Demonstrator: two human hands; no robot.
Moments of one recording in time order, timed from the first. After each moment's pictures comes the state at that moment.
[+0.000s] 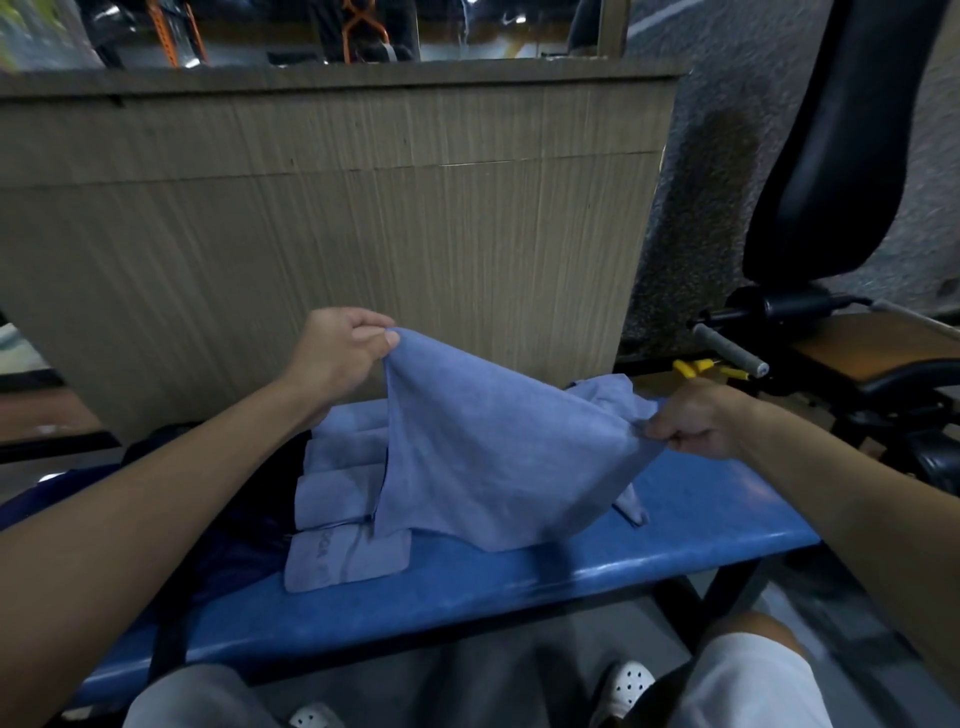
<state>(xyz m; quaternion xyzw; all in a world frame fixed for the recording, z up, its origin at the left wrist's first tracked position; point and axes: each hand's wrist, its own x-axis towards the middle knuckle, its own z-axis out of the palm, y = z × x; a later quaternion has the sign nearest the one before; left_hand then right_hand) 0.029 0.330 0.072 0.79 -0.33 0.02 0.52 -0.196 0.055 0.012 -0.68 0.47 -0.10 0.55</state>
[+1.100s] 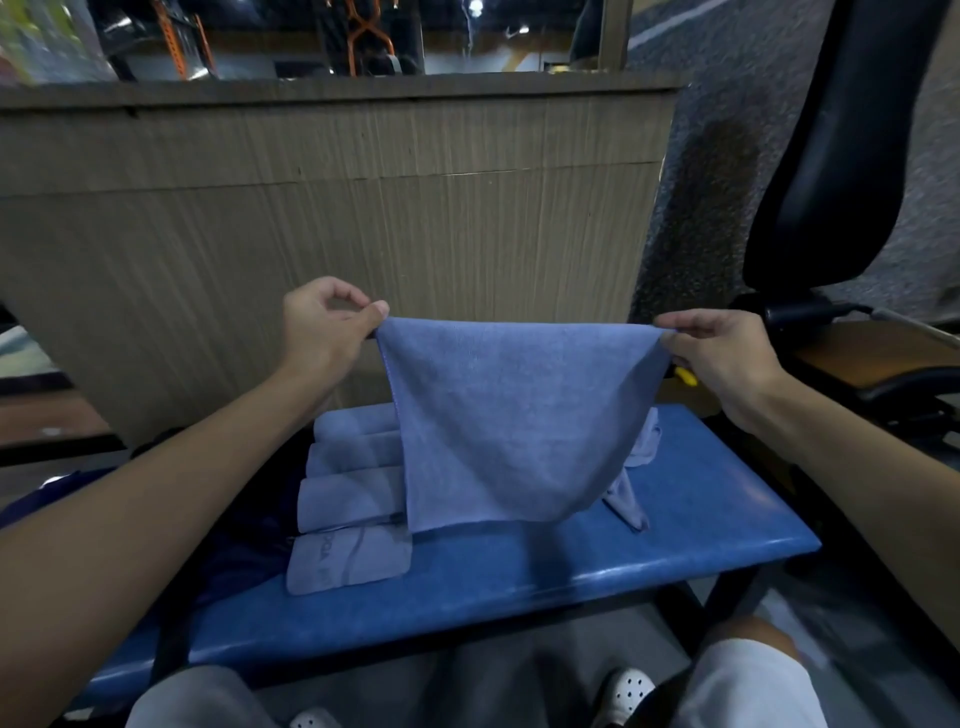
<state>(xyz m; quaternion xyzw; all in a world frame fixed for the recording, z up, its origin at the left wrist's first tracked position) 0.019 0.329 0.091 0.71 -0.26 0.09 0.65 -0.203 0.059 0.061 -0.71 0.31 -0.40 0.50</state>
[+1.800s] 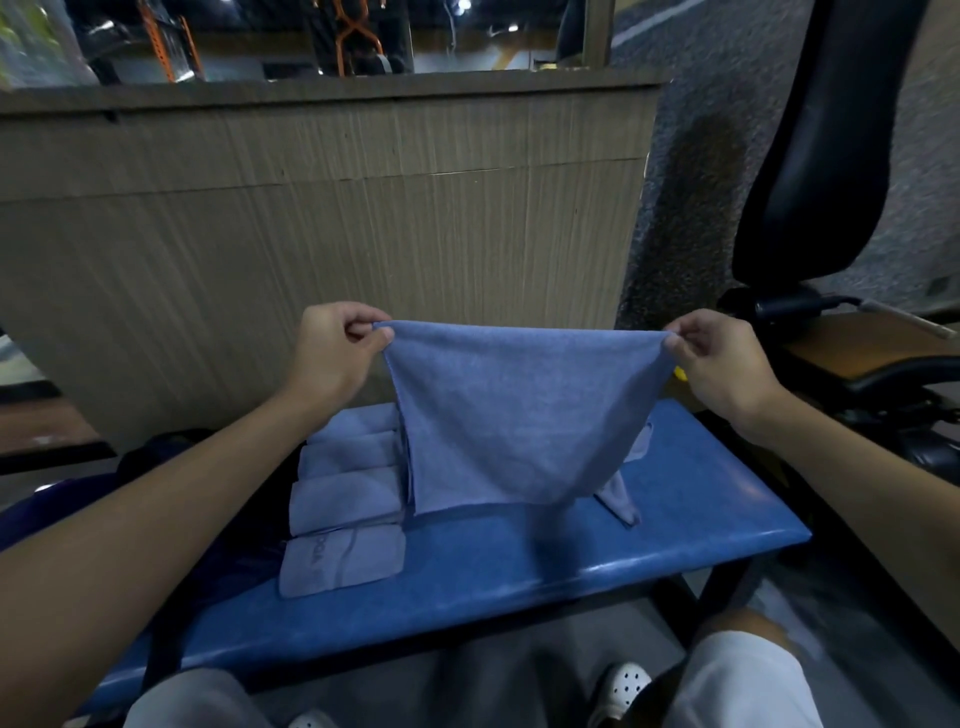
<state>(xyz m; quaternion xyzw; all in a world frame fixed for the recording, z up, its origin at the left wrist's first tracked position) 0.024 0.325 0.073 0.76 -0.37 0.11 0.52 -0.222 0.058 0.052 -0.81 0.28 -0.40 0.33</state>
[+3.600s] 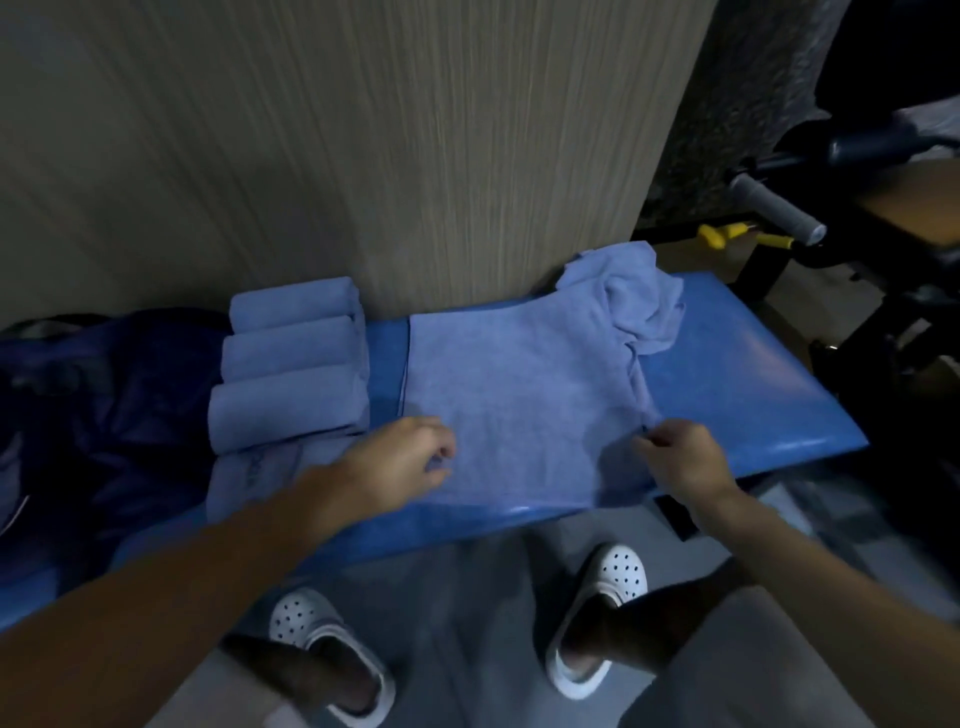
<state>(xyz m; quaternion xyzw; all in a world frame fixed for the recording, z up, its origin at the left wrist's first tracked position) 0.020 0.287 -0.170 0.78 -0.60 -0.13 0.12 -0.209 0.058 -0.194 -0.79 0.50 -0.13 0.34</state>
